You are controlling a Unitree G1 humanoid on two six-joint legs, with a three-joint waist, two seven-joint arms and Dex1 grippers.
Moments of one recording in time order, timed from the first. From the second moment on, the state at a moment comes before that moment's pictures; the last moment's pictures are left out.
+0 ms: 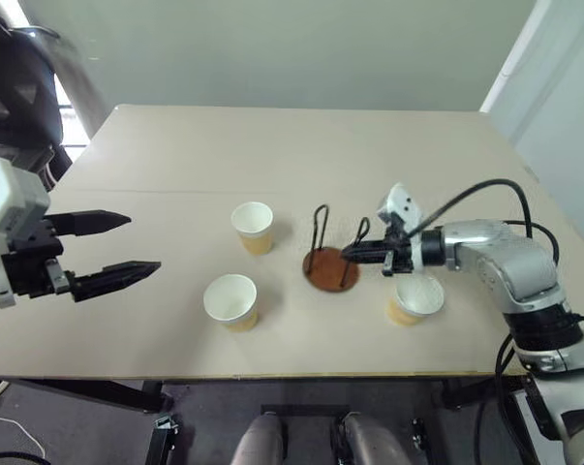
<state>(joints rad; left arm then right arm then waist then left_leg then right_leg) 0.00 1.19 0.78 -0.43 -0.75 0.89 -1.12 -0.68 -0.64 0.22 -0.21 0.46 0.87 1.06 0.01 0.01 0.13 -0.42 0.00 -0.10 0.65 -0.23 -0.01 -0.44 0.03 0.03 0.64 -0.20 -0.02</state>
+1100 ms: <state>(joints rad) -0.07 1.21 0.70 -0.39 -0.75 0.87 -1.13 -0.59 -0.73 0.34 -0.34 0.36 0.68 1.14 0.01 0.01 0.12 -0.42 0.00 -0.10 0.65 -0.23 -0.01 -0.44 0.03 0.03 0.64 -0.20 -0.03</state>
